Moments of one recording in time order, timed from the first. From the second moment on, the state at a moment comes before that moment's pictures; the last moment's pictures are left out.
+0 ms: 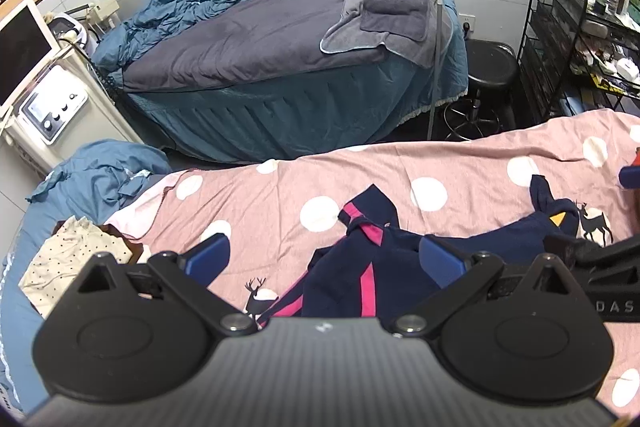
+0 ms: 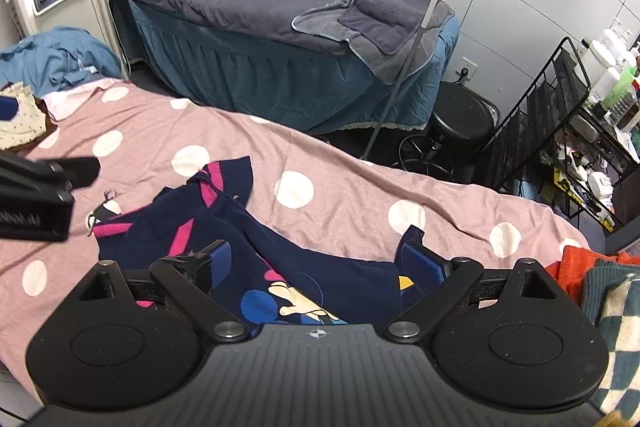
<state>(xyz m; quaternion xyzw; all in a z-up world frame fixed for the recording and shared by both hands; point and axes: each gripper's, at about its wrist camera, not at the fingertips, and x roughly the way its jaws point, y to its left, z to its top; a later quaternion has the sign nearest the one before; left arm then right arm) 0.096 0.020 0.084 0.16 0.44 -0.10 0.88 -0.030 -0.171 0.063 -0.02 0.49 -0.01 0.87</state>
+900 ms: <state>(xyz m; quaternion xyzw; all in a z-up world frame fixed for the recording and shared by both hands) 0.100 0.033 0.000 0.16 0.50 -0.04 0.85 -0.048 -0.178 0.019 0.01 0.47 0.03 0.88</state>
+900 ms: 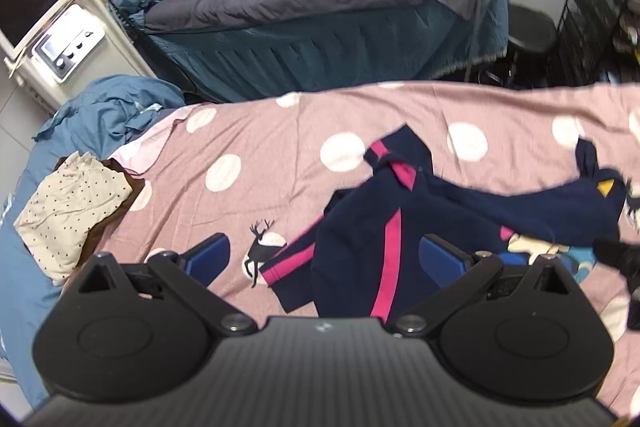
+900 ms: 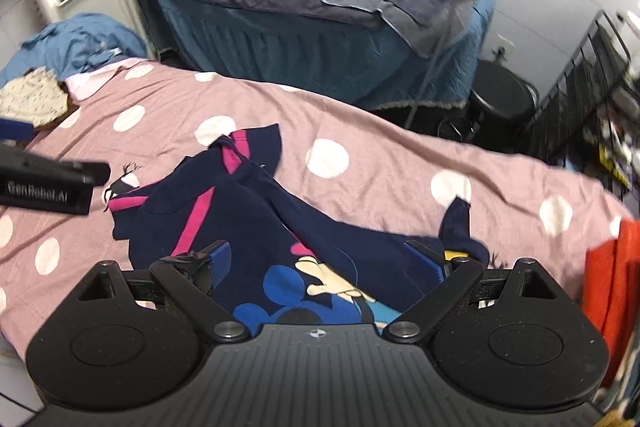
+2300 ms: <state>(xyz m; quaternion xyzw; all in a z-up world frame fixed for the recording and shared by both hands) 0.163 0.119 -0.171 0.08 0.54 -0.11 0.83 0.016 -0.148 -0.114 -0.04 0.46 0.13 0.88</state>
